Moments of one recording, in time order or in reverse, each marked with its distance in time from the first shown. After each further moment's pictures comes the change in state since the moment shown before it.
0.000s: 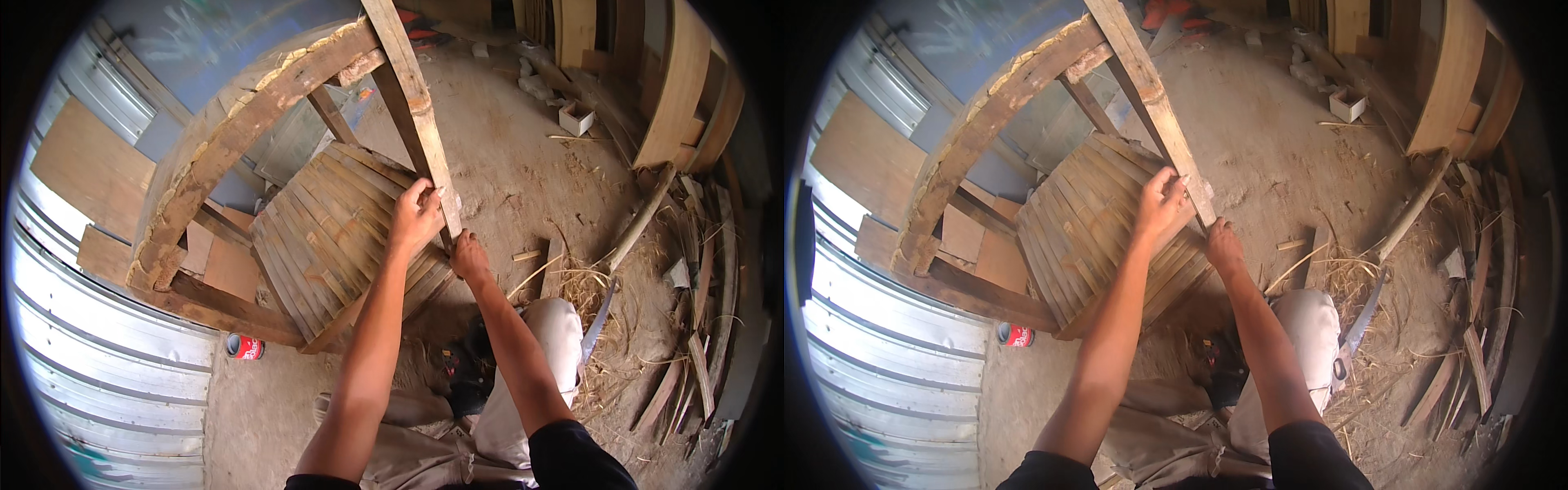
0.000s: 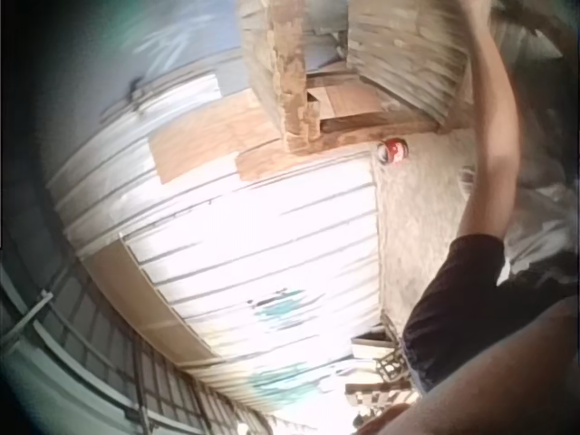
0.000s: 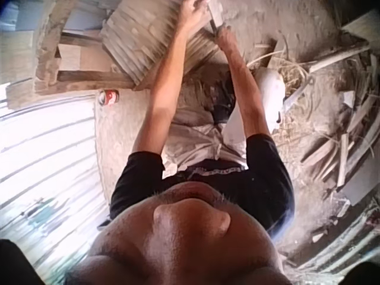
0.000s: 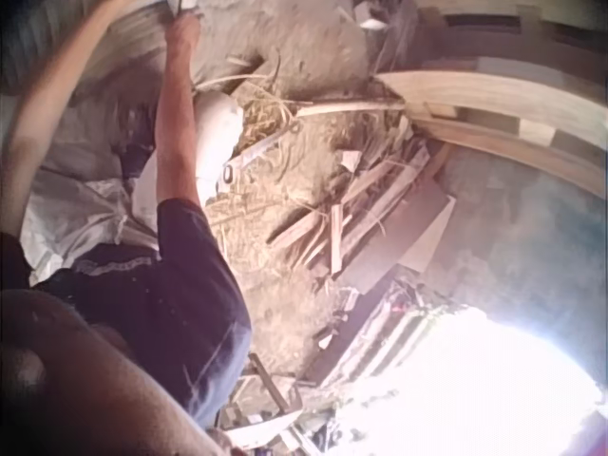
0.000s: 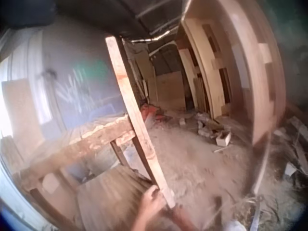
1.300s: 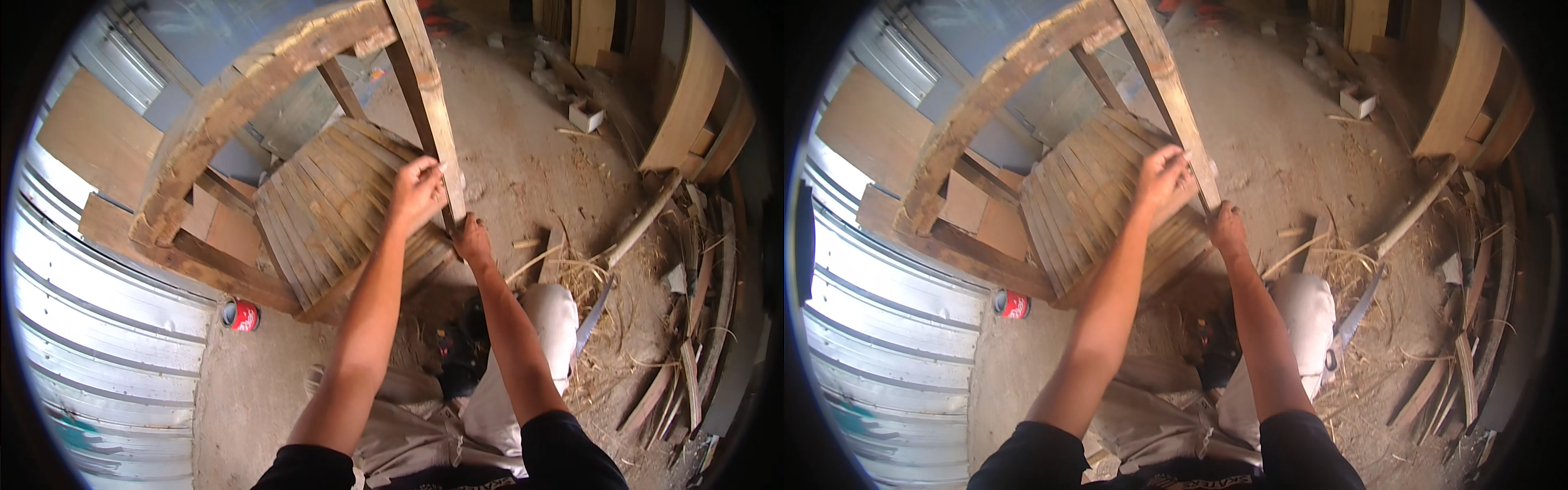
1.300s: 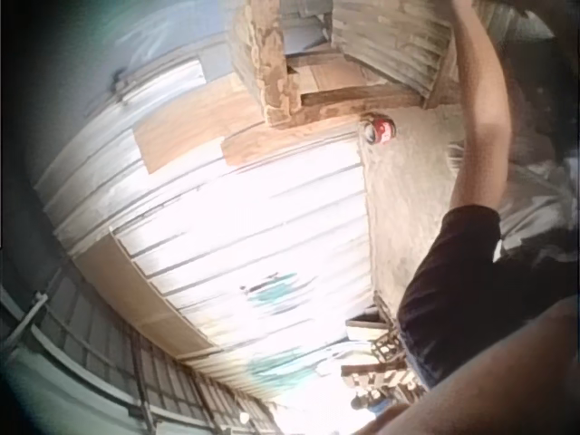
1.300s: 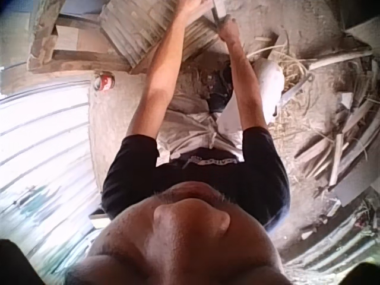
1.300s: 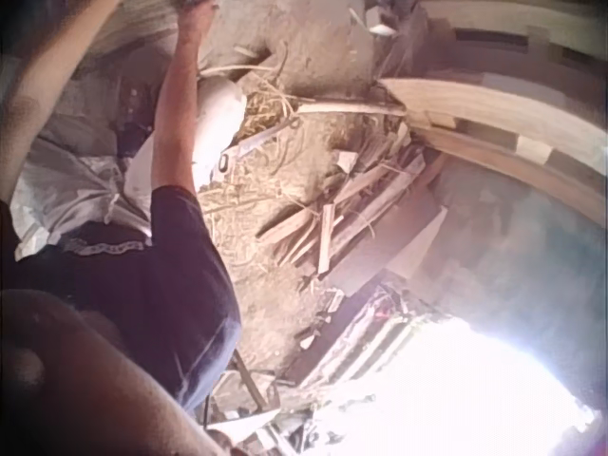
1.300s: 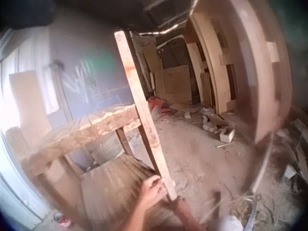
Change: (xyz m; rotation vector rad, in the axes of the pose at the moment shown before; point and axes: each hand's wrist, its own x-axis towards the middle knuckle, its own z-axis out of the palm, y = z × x) left_hand -0.005 0.010 -0.004 -0.290 -0.017 -0.168; right_hand -0.008 0.018 0.007 0.117 0.121 -0.109
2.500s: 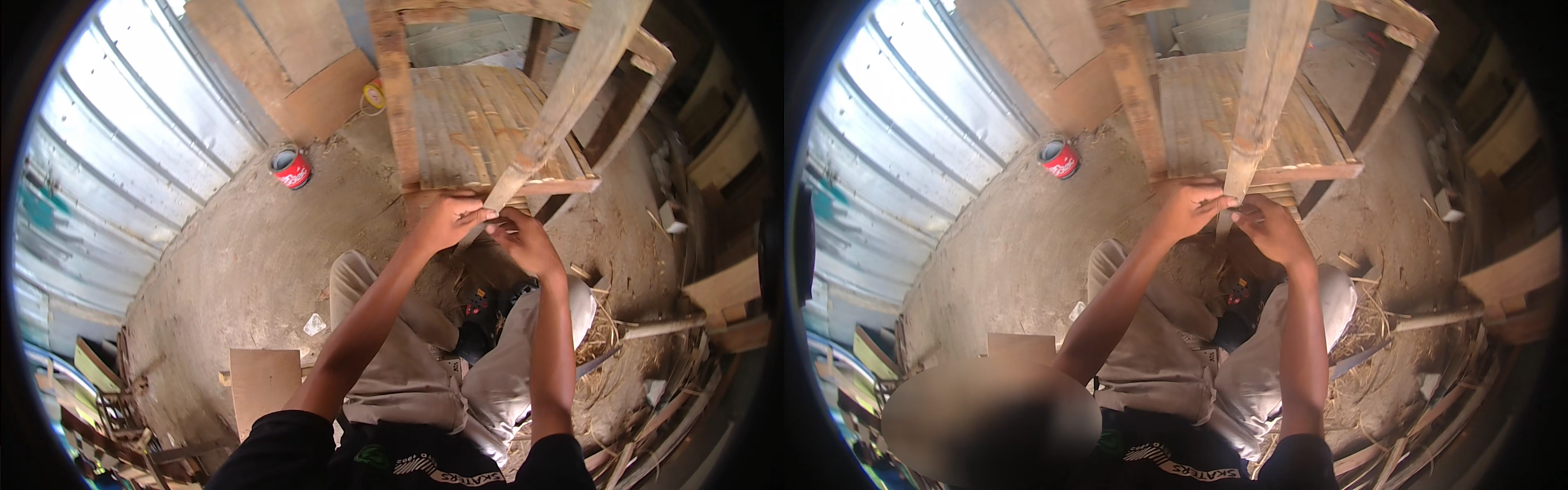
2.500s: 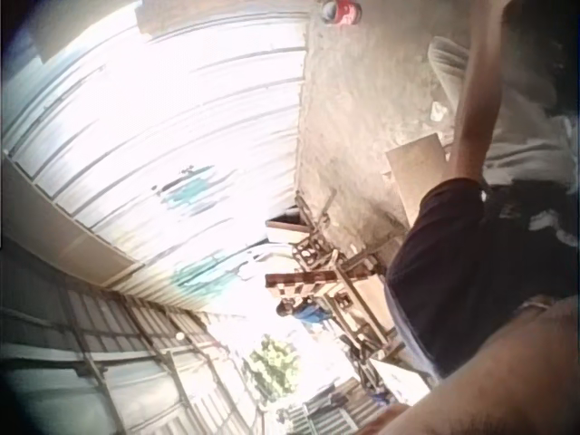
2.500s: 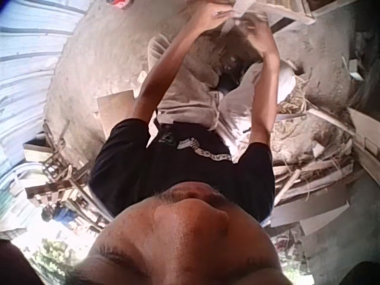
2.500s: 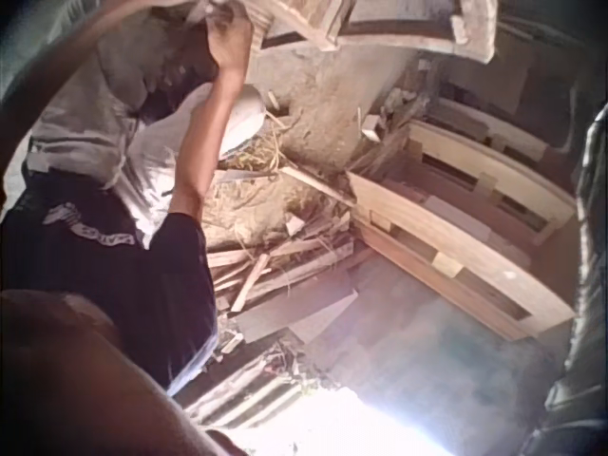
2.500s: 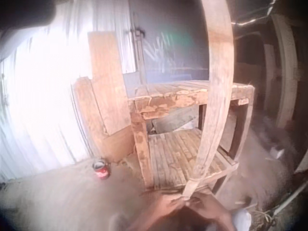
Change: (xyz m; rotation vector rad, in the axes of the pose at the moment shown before) left_hand -0.270 0.036 -0.086 0.476 0.342 0.357; right_hand -0.128 -0.190 -0.084 0.311 -0.855 -0.410
